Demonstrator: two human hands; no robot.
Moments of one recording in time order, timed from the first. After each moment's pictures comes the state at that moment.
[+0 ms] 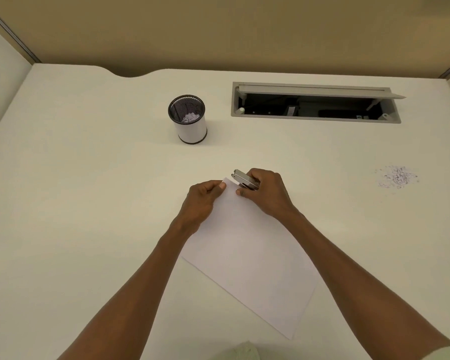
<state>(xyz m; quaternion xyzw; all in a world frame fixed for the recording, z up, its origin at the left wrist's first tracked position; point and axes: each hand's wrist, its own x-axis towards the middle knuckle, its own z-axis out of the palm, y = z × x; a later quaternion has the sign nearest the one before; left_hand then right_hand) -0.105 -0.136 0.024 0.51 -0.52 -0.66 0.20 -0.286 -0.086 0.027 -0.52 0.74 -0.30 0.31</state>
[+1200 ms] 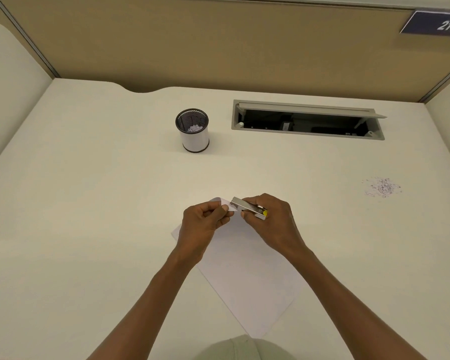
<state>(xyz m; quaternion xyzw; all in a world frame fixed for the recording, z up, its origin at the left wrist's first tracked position) -0.093 -0.067 0.070 0.50 -0.42 -0.68 0.33 -0.258 -0.011 0.067 -0.54 0.71 -0.38 0.26</state>
